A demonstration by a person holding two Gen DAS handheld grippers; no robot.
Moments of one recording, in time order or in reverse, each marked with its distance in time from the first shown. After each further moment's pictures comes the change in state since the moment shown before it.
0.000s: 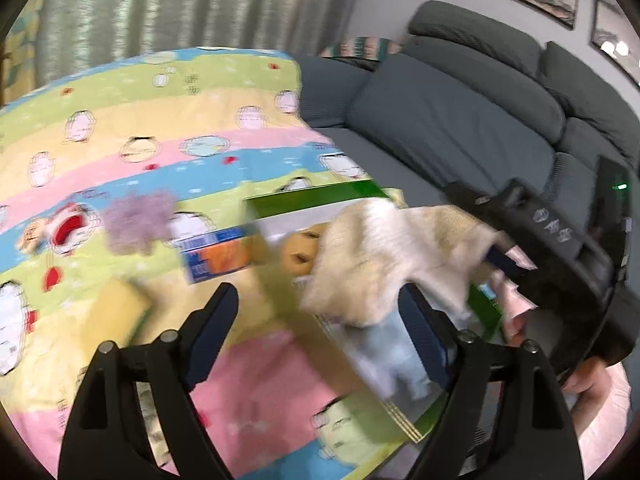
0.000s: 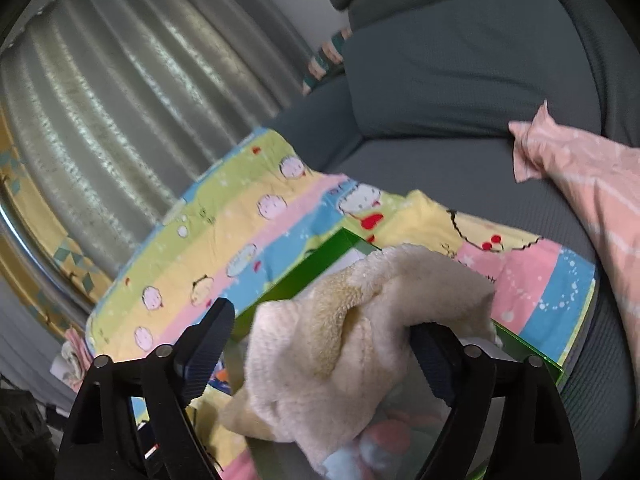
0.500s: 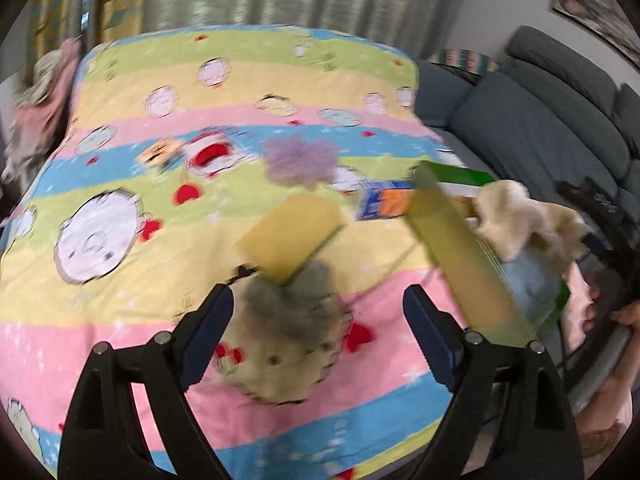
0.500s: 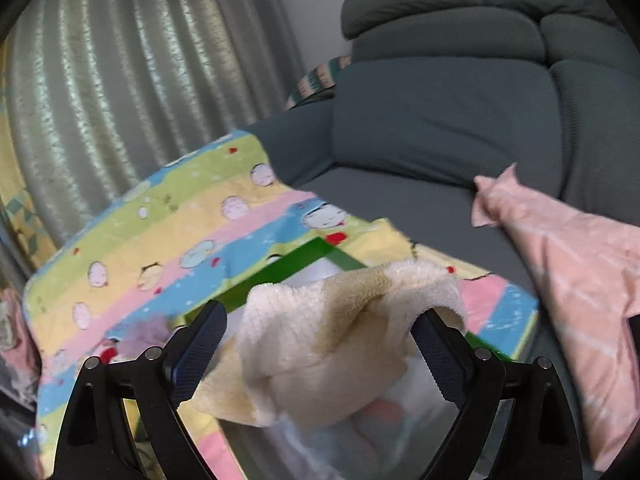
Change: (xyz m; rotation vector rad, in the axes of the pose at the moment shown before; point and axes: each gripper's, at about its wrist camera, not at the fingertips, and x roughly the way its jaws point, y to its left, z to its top) left arm -0.061 0.116 -0.067 -0.202 0.027 0.229; right arm -0.014 0.050 -0.023 -0.189 -0.083 -0.249
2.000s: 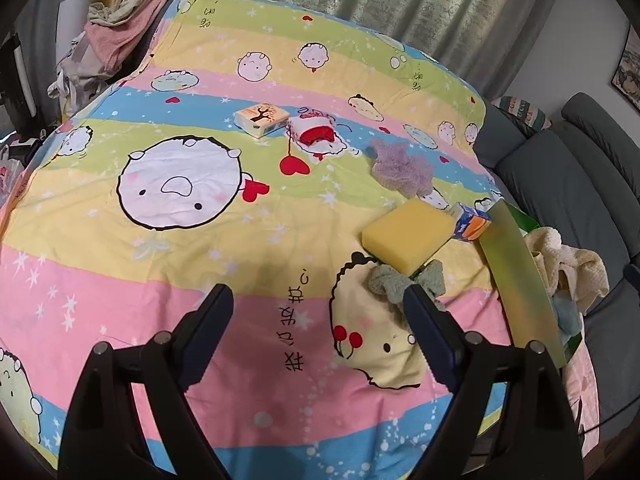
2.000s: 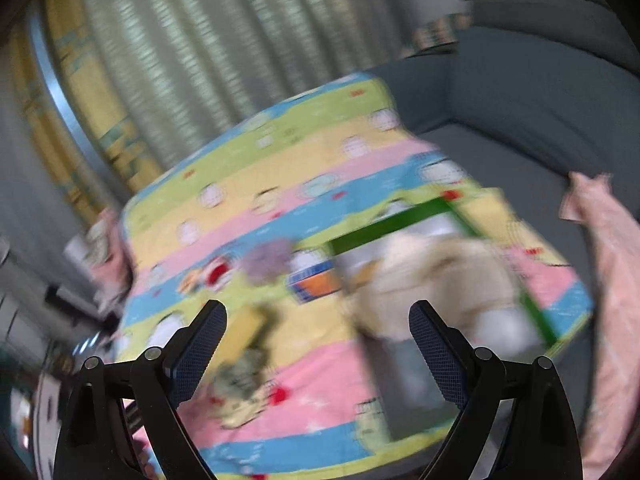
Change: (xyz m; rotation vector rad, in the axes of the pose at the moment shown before) left arm -0.015 0.106 -0.023 -0.237 -0.015 0.036; right arm -0.061 0.054 0.018 -0.174 0.272 0.371
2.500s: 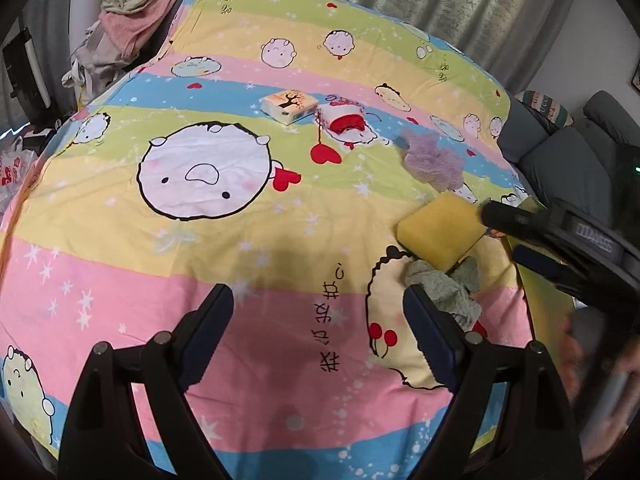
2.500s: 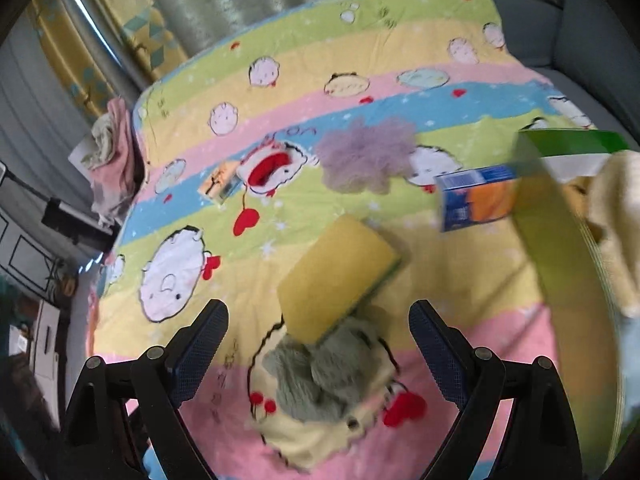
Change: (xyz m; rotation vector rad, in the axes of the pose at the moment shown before) left arm 0.010 0.019 0.003 -0.024 0.046 0.067; right arm 0.183 0.121 -0.069 -0.141 0.287 0.075
